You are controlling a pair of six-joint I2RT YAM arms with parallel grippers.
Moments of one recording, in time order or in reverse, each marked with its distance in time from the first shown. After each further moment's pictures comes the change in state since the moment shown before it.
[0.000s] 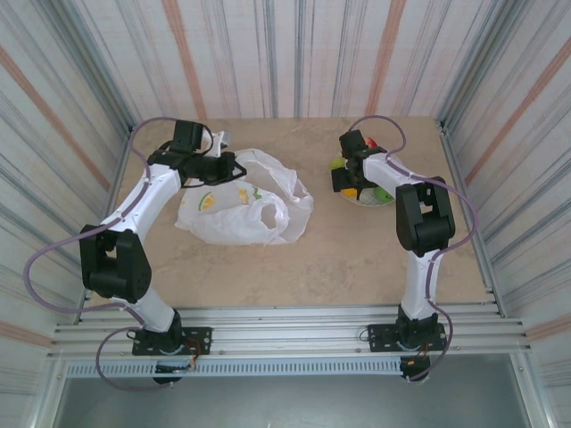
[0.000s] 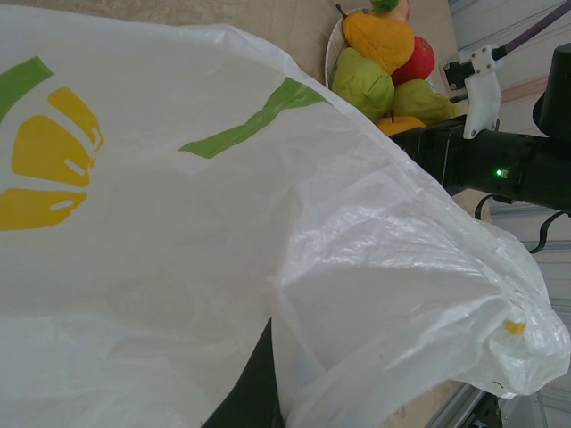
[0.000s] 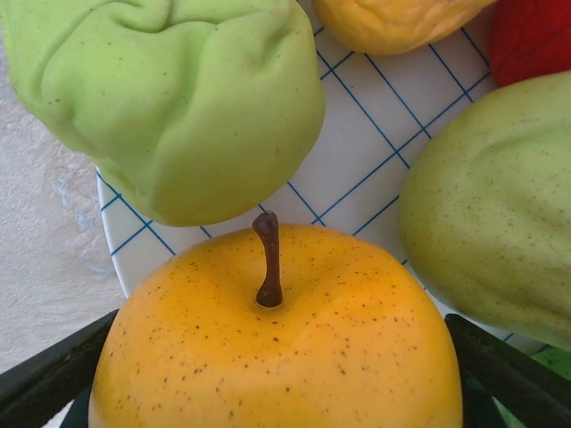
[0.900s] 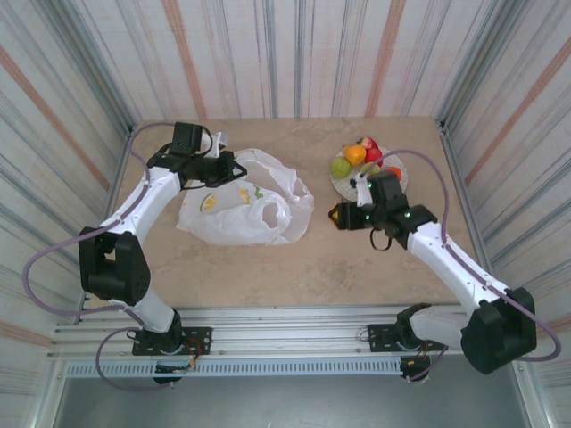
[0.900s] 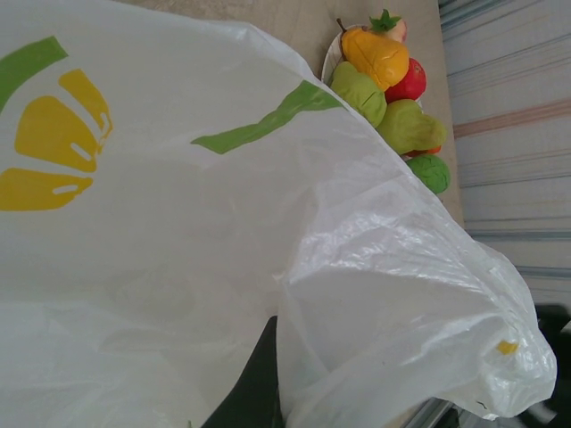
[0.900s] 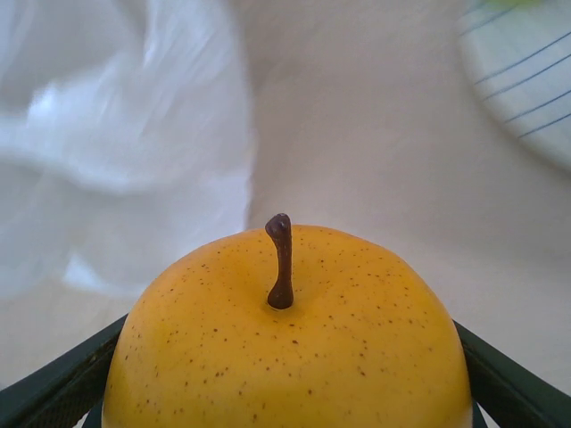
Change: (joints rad) left arm 0.000 -0.018 -0.042 0.058 0.009 -0.141; right arm 0.156 -0.901 -0.701 0.136 -0.419 0.153
